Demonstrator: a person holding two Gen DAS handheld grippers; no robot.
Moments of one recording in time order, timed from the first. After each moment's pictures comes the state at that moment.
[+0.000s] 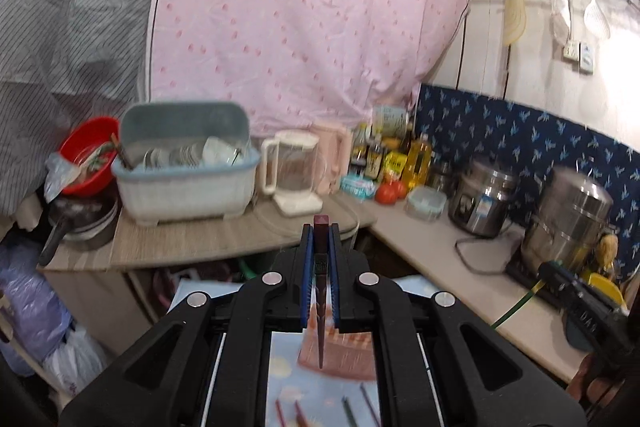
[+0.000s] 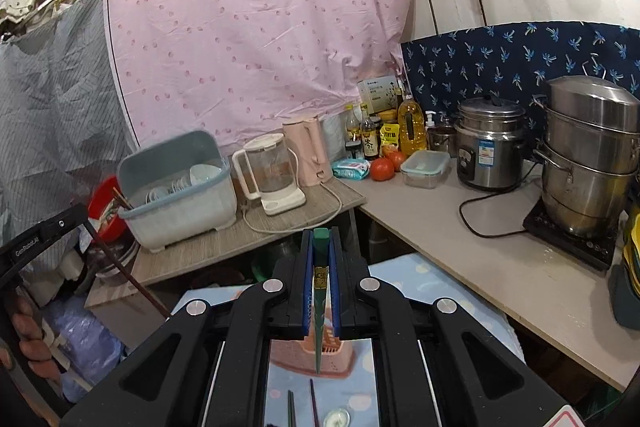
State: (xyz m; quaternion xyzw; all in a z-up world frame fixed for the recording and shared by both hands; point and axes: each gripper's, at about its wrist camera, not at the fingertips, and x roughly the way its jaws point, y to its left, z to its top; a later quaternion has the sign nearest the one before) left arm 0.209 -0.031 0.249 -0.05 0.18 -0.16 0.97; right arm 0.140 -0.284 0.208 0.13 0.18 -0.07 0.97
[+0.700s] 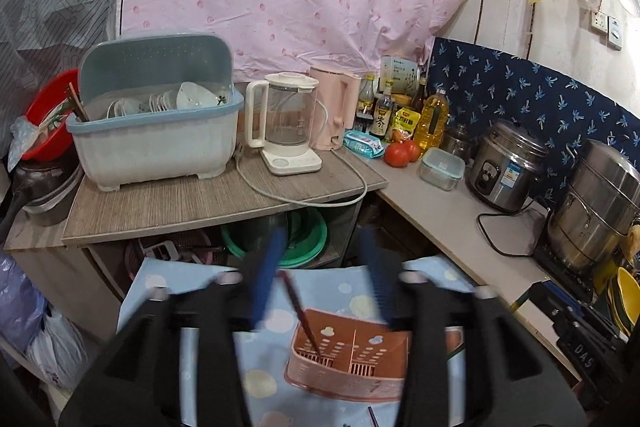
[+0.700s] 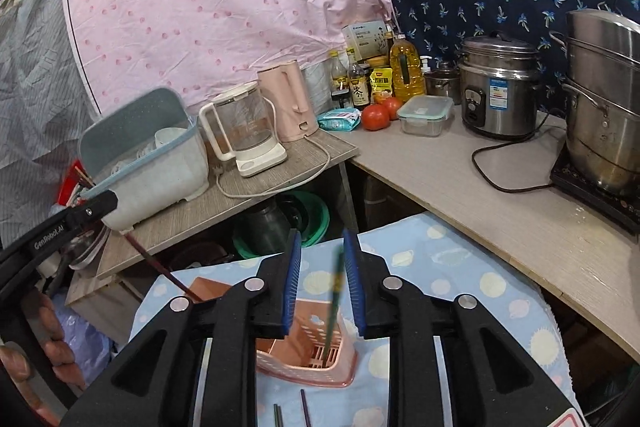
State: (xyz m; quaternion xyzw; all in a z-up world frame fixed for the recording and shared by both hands) left arm 0.316 -0.066 0.157 -0.05 0.26 -0.16 0.95; right arm 0.225 -0.293 0.120 0.16 0.25 -0.09 0.95
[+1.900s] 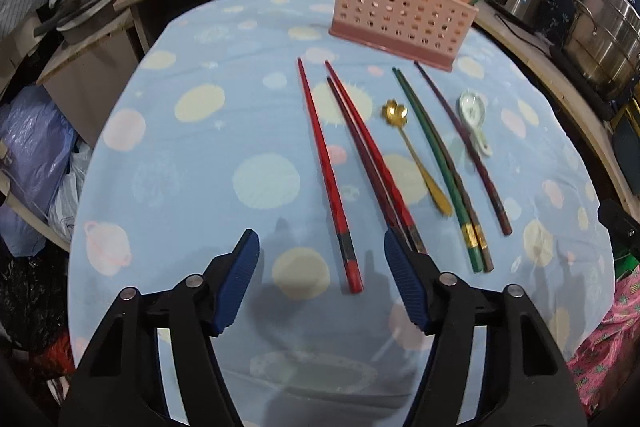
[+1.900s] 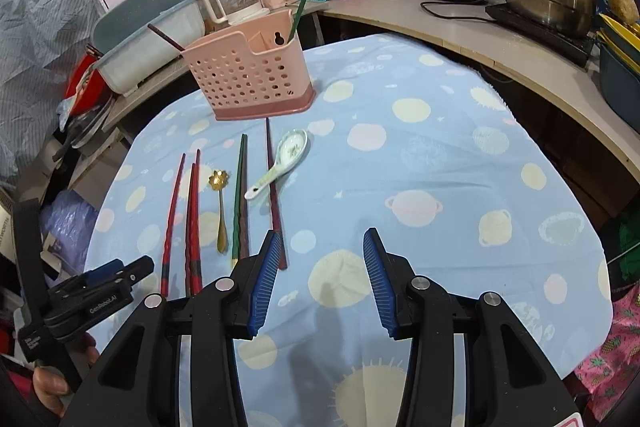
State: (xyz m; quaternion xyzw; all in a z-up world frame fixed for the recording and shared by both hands) left arm 0.076 -0.008 -0.058 0.01 0.49 -0.12 0.86; right arm -0.015 -0.242 -0.024 0.17 0.40 -0.08 0.90
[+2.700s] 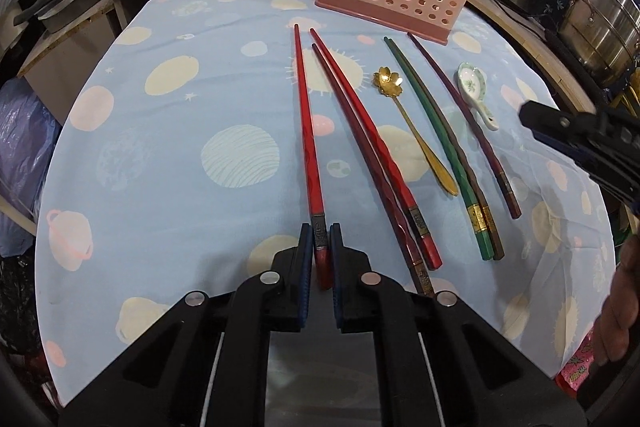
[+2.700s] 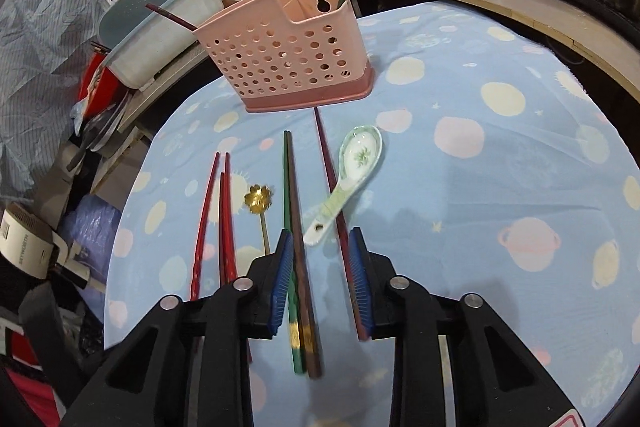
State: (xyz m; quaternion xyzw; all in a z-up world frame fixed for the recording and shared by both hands) left arm 0.080 -0.013 -0.082 0.01 0.51 -0.15 0.85; right arm 0.081 -0.219 -0.052 0.22 0.43 -0.02 0.88
